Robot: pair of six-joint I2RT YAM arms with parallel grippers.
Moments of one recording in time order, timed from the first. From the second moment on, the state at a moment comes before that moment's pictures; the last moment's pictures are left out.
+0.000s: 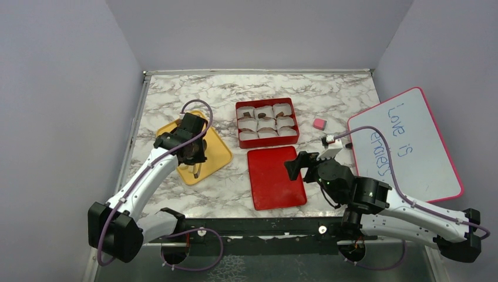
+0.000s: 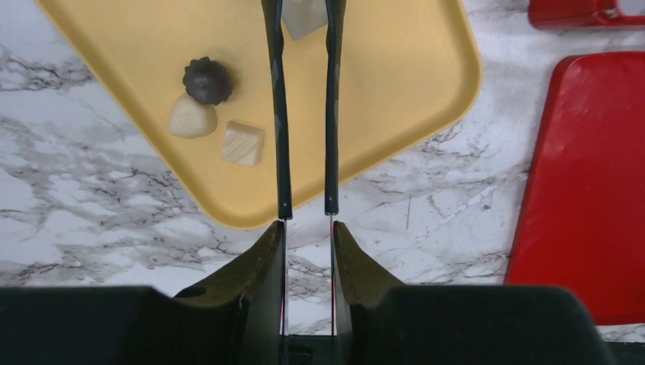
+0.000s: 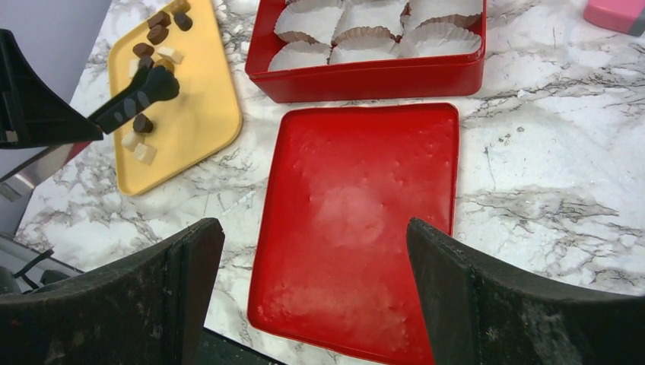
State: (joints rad) left arm -0.39 1.15 0.93 -0.89 -0.16 -0.47; right arm 1.16 0.68 0.68 -0.46 0.67 0.71
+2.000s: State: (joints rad) left arm -0.55 1.66 1.30 -0.57 0.00 -0.32; right arm 1.16 0.75 0.68 -0.45 0.69 0.68
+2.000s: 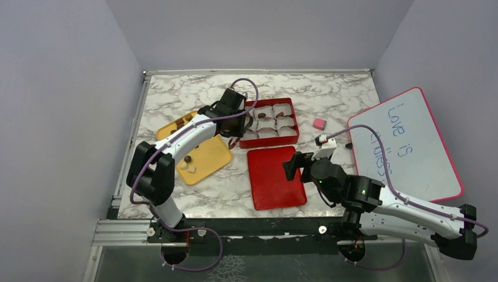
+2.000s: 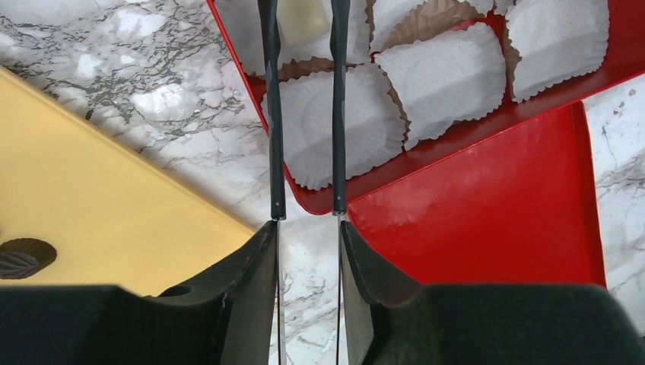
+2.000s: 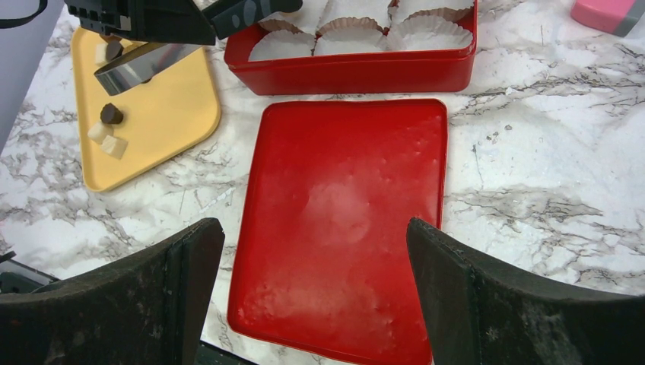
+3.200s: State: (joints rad) left arm -0.55 1.50 1.31 -0.58 -0.03 -0.32; right arm 1.16 0.75 0.68 -0.45 0.69 0.68
